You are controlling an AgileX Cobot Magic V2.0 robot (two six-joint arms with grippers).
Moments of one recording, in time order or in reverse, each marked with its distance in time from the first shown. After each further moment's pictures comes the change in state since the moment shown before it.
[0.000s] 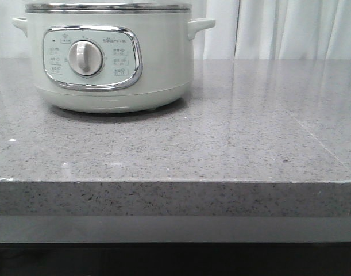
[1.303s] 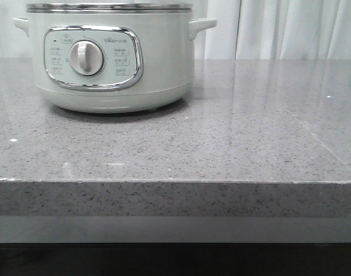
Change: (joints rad) left arm -0.027 0.000 0.000 -0.003 -0.007 0.000; right arm -0.174 -0.115 0.140 0.000 -0.080 0.000
